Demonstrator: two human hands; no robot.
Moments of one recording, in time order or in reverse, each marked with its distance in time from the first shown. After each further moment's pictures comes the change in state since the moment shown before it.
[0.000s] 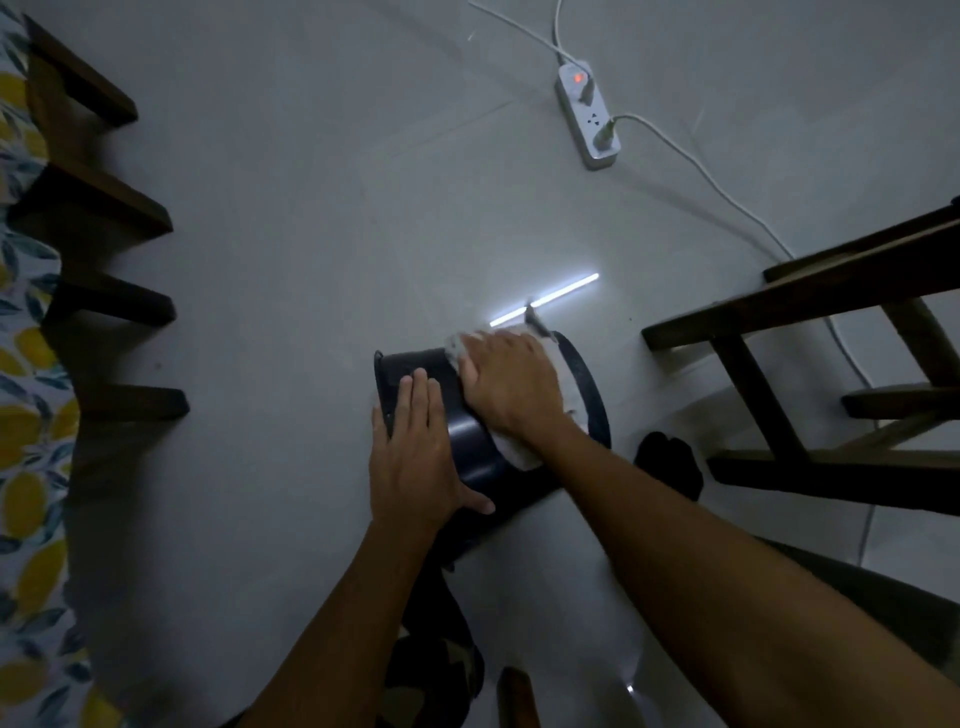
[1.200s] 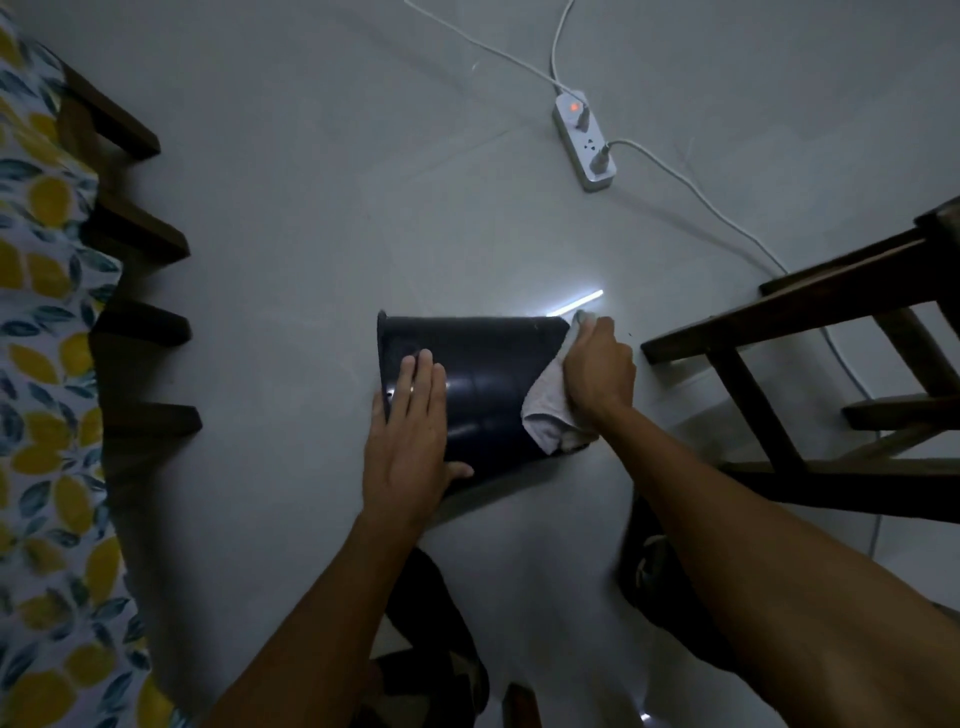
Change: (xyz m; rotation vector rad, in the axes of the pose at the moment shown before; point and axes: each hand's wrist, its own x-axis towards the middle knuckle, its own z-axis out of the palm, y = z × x) left_hand 0.007 -0.001 -0.027 0.119 0.184 0.045; right_hand -0.001 0.065 -0.050 0.444 0.122 0.711
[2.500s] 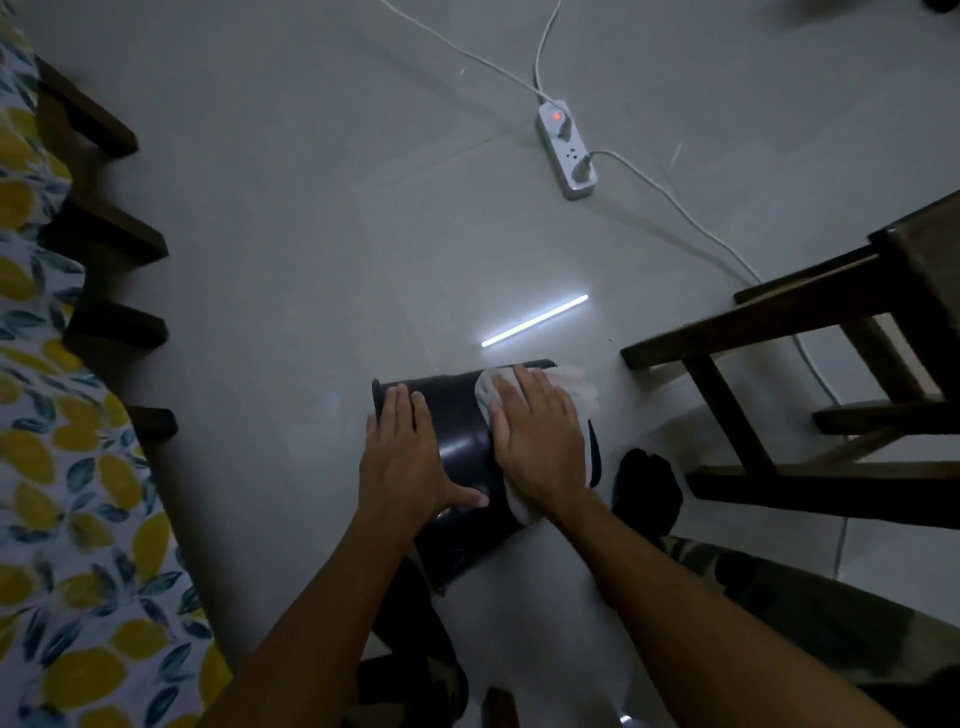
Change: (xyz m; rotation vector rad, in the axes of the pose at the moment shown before) left_hand 0.006 0.008 0.024 -0.138 -0.199 -0.057; right_hand -0.070 0.042 0.041 -0.352 -0.016 -0.563
